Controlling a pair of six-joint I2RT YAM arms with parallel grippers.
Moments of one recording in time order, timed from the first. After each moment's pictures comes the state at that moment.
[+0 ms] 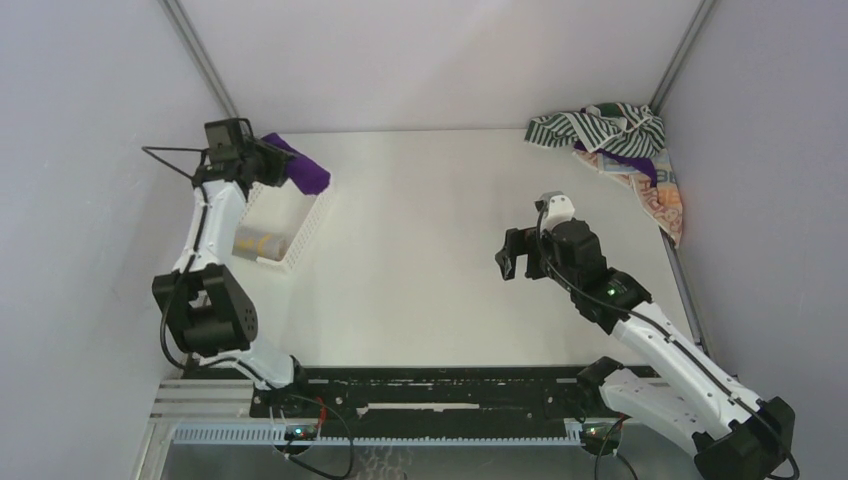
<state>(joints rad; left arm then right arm) 0.15 1.56 1.41 -0.52 0.20 -1.04 0.55 0.85 0.74 -0.42 0.09 0.35</state>
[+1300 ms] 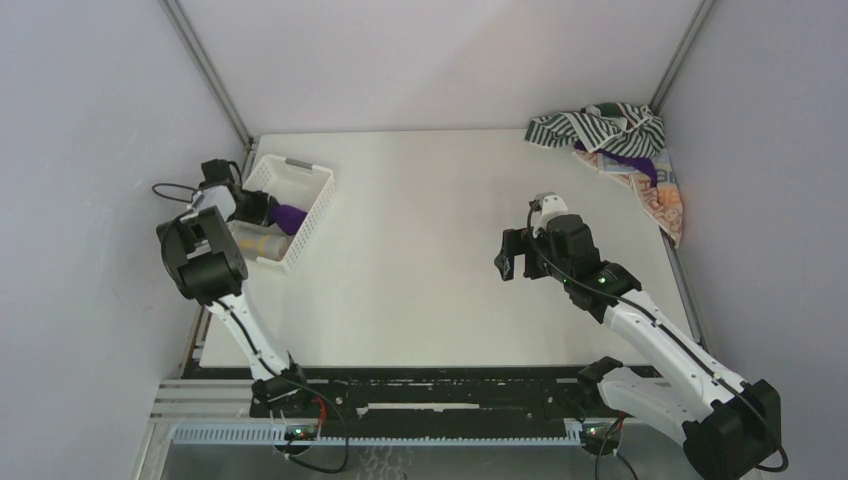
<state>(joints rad) 0.39 2.04 1.46 -0.45 0.24 -1.00 0.48 0.95 0.73 -0.42 0.00 0.32</state>
